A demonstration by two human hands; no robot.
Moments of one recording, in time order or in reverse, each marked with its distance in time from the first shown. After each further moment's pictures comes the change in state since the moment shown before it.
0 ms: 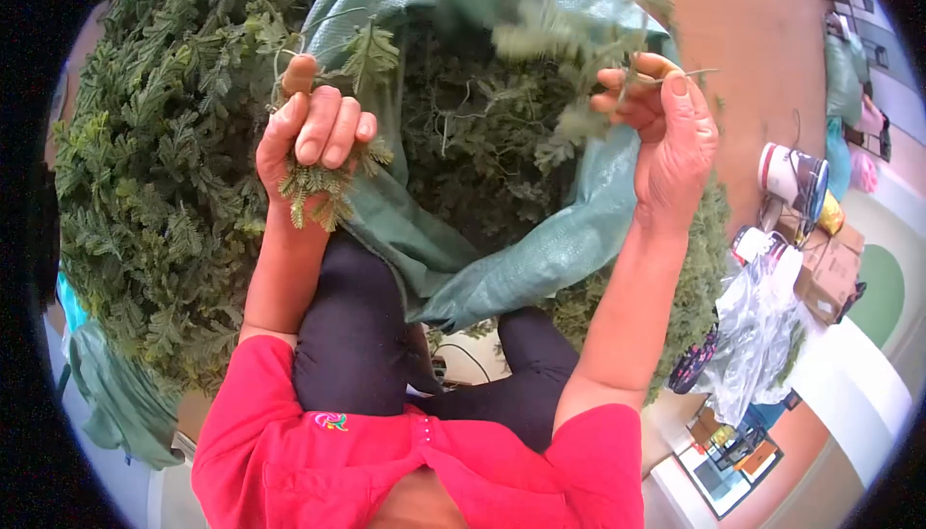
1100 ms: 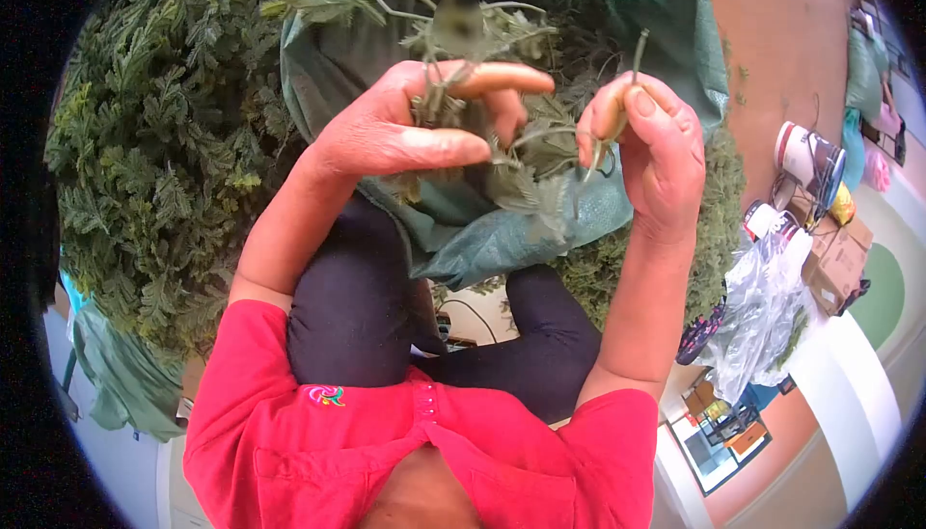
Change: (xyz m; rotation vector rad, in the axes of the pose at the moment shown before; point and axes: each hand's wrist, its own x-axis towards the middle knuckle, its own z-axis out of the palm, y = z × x) left_hand 0.004 -0.032 0.014 0.806 -0.359 -0.496; right_hand -0.042 0.003 0.013 0.072 -0.356 0.295
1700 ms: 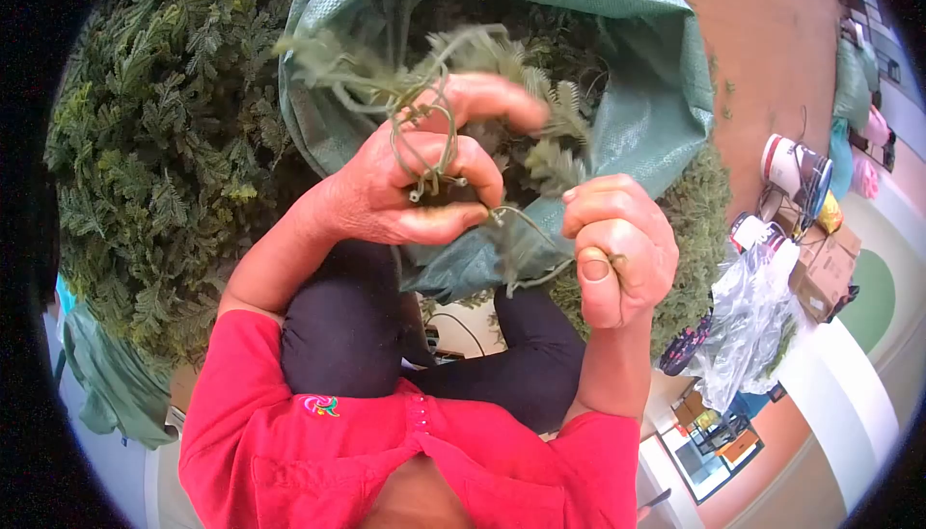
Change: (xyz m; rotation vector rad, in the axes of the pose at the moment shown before) left_hand -0.004 0.015 0.018 0.398 0.046 0.303; right_hand -0.042 0.001 0.034 -0.680 0.101 -0.664
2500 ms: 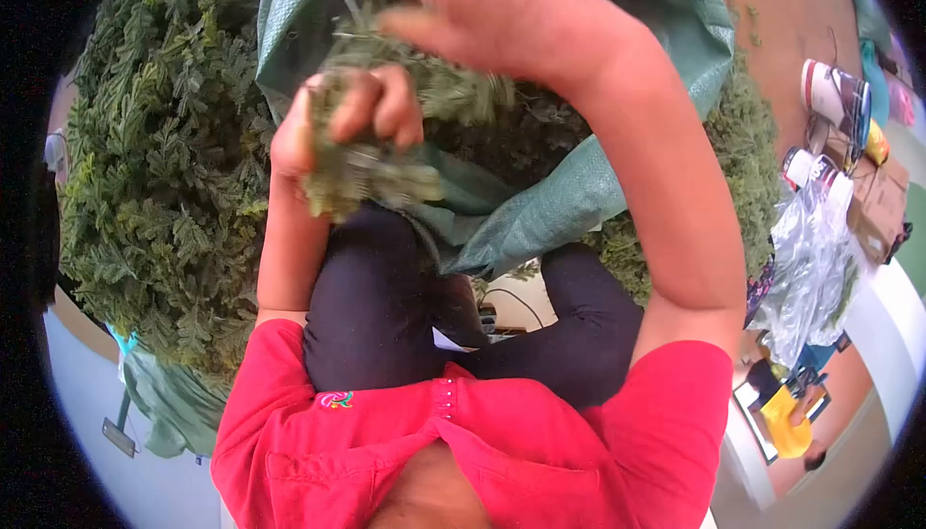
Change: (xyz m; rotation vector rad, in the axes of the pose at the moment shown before) left_hand -0.028 -0.042 -0.025 -0.949 0.039 -0.294; right_hand 0.109 0.064 0.045 -0.091 -0.341 -0.387
